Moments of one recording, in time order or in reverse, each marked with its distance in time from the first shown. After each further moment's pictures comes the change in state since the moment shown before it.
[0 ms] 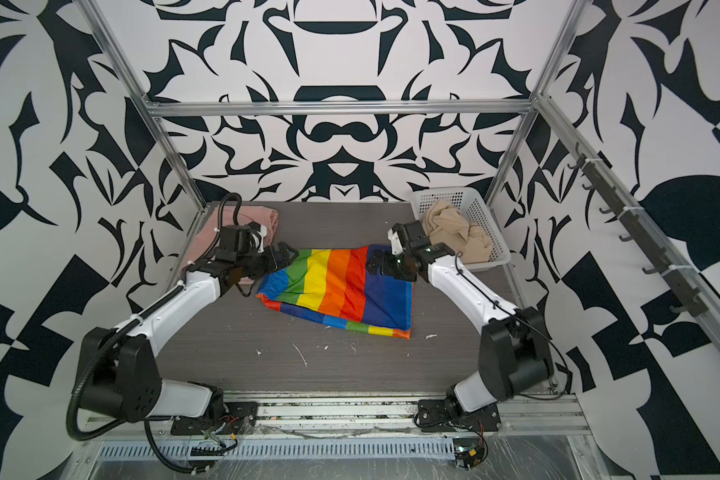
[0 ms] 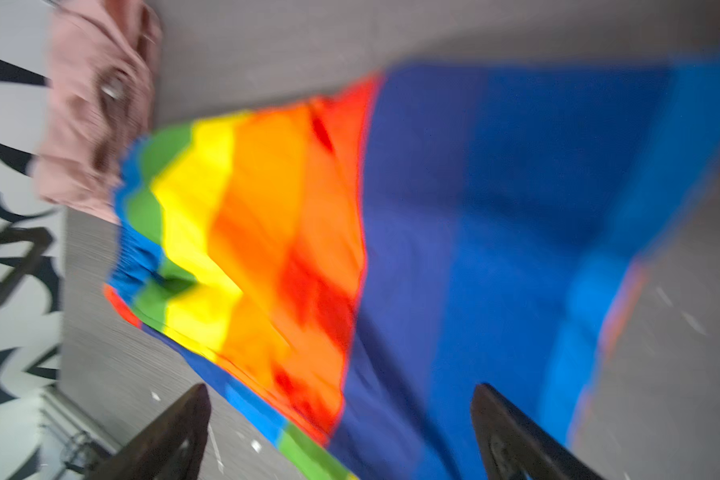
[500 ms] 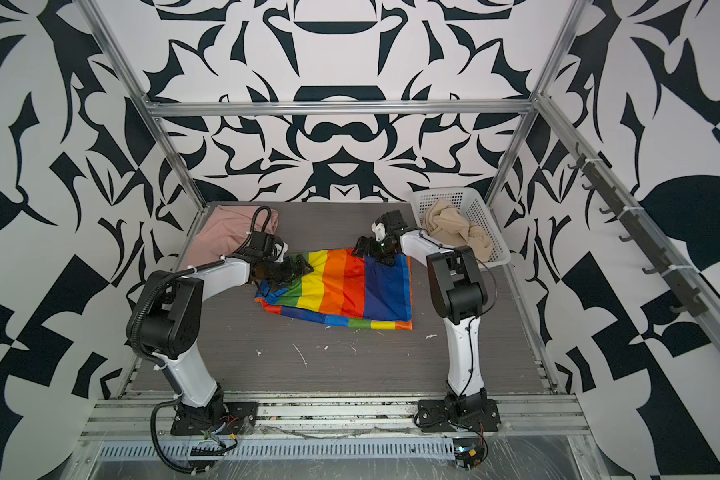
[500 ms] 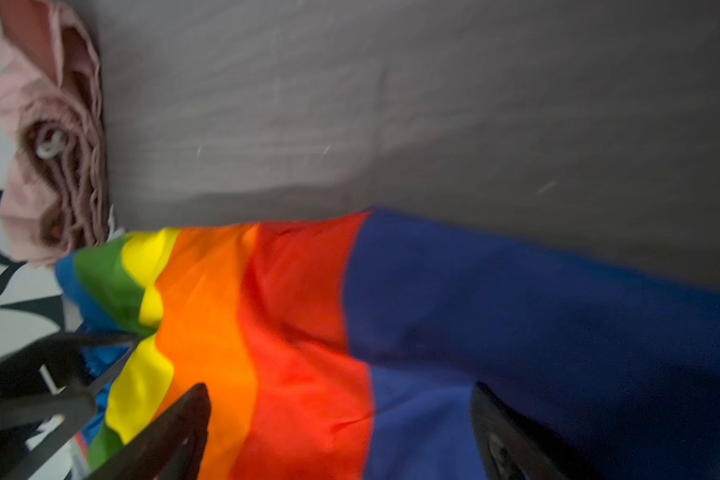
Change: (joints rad) left arm -0.008 0.320 -0.008 0.034 0.072 0.006; right arm -0.092 0.563 0.349 0.101 -0.139 -0.052
